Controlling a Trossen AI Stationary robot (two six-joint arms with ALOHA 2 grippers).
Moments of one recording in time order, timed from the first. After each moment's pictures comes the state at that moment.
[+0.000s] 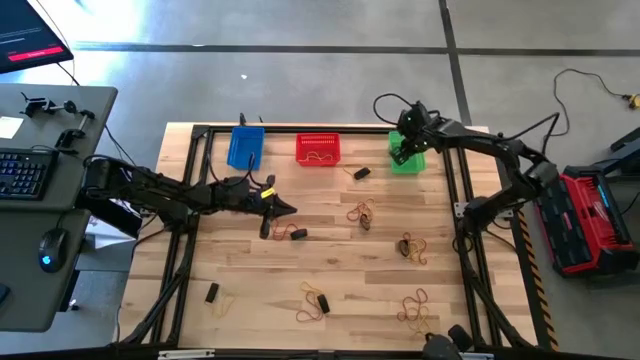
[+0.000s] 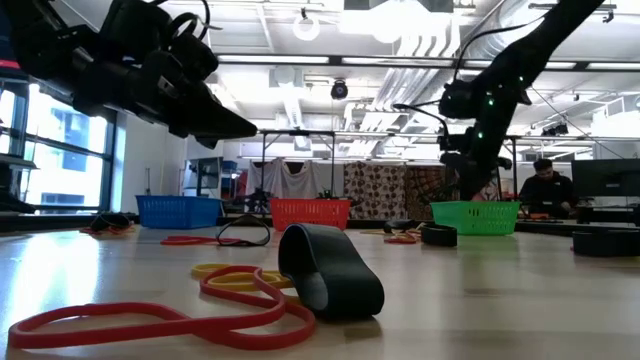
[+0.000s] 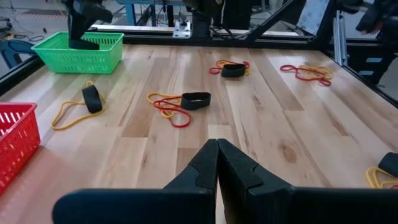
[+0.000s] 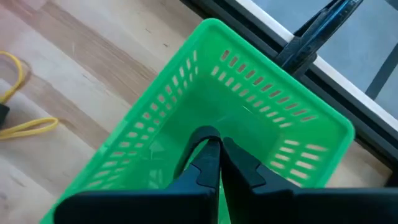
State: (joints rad) left arm 0.09 1.30 0.30 0.71 0.12 0.00; right arm -0.90 1.47 0.84 -0.45 0.10 -0.05
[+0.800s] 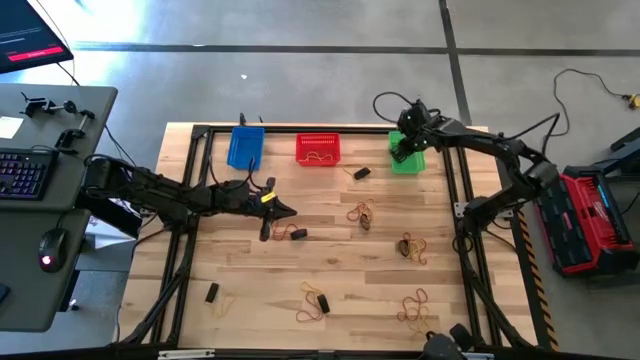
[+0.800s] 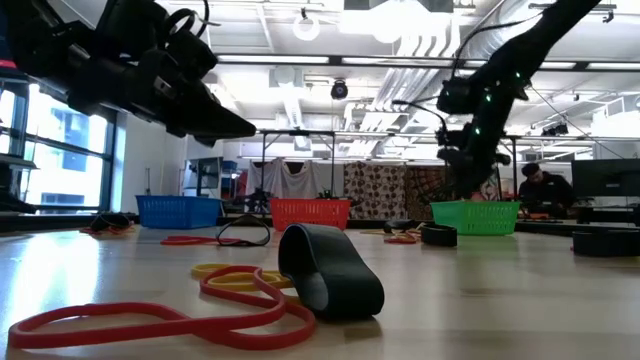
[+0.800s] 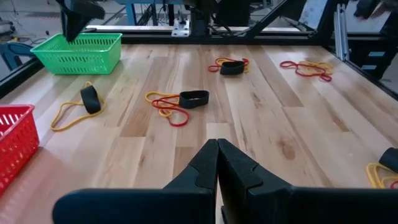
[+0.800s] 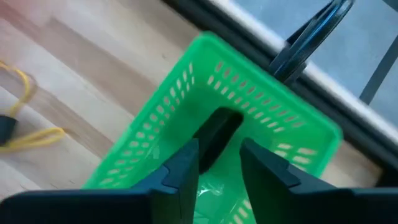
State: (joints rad) left arm 0.06 1.30 0.30 0.70 0.08 0.03; right arm -0.90 1.47 0.89 -0.50 0.10 -0.03
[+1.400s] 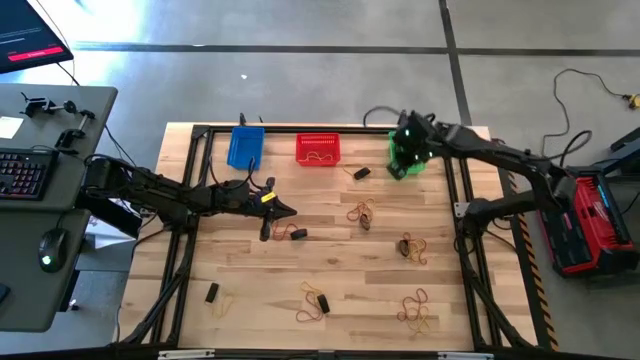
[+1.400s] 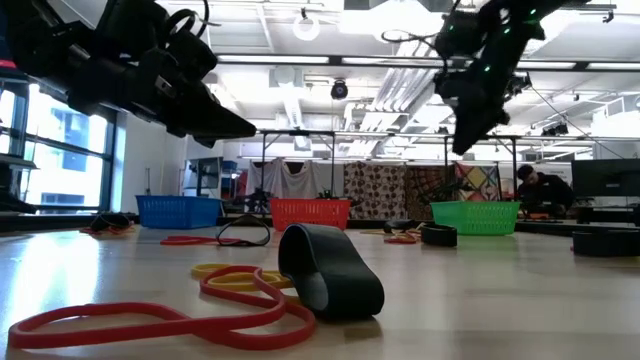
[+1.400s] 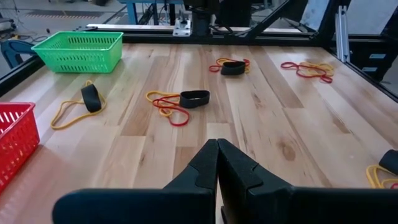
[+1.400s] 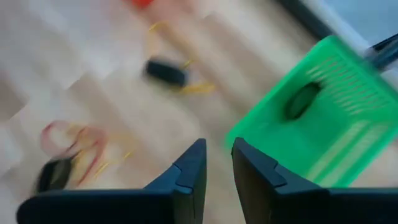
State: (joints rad) left arm 0.06 1.30 0.30 0.70 0.07 0.01; right arm -0.55 1.24 0.98 -0.83 0.06 0.16
